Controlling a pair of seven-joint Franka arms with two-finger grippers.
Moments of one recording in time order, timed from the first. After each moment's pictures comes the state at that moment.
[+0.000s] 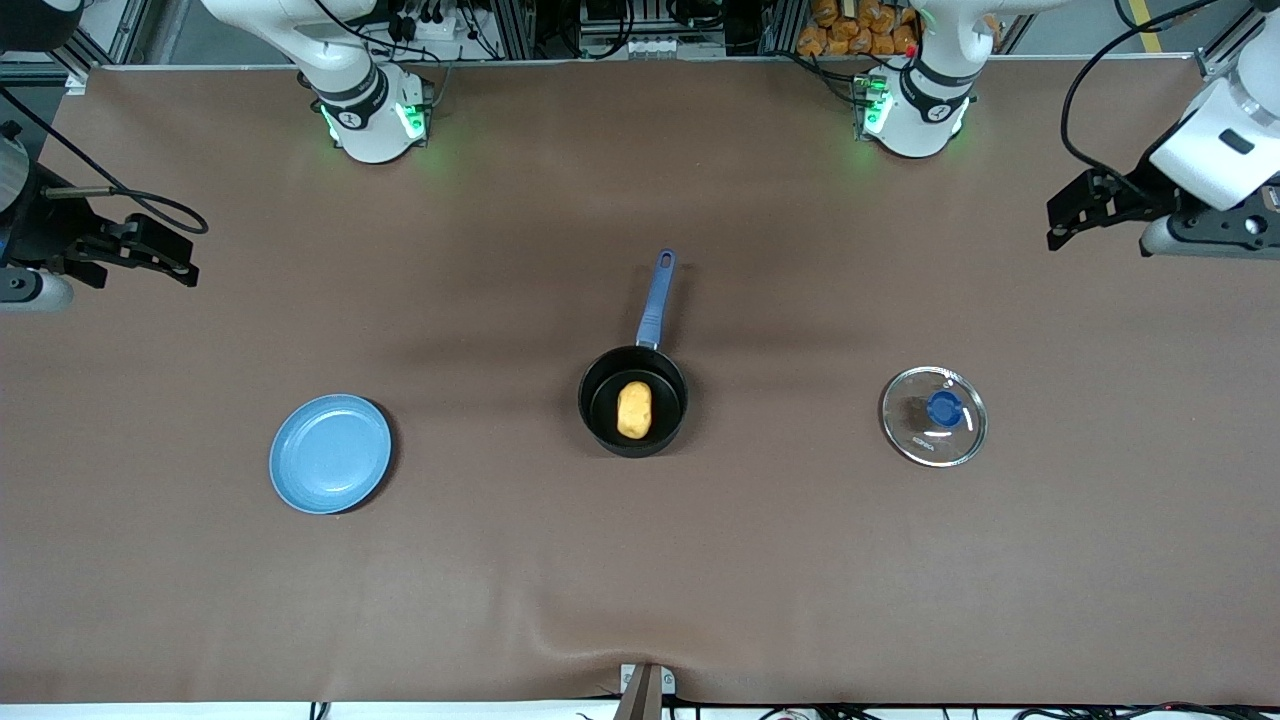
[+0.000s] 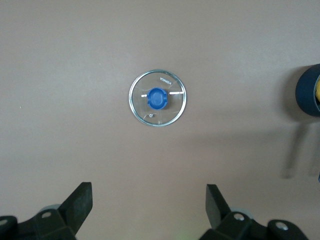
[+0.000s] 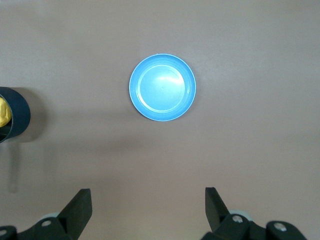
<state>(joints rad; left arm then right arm) -0.04 -0.11 -0.07 -1.69 0.00 1.60 -0.03 0.08 0.08 -0.03 -1.43 0.00 1.47 0.05</state>
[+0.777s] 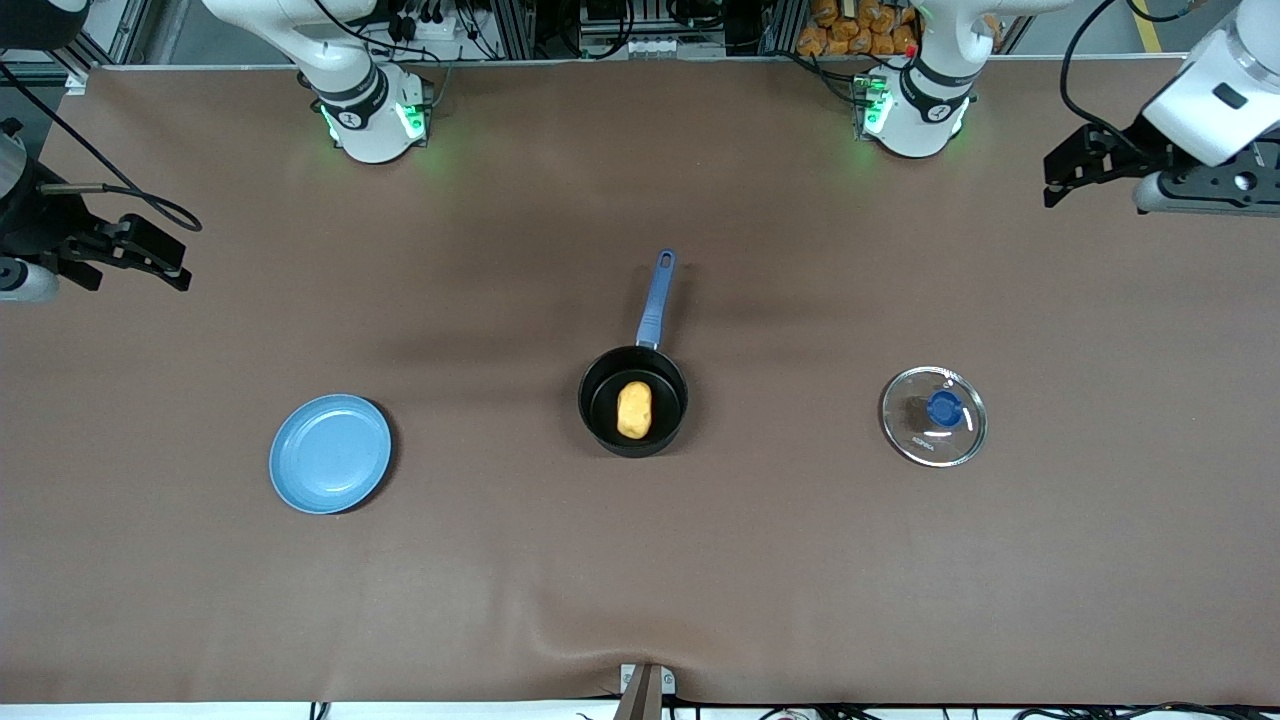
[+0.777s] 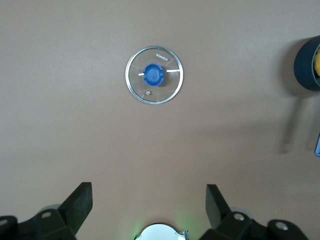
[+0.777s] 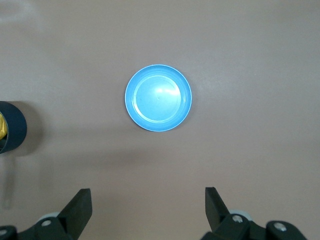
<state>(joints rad) -0.04 -0.16 -0.10 -1.70 0.00 1.50 -0.03 0.06 -0.01 -0.02 -1.58 0.00 1.60 0.05</state>
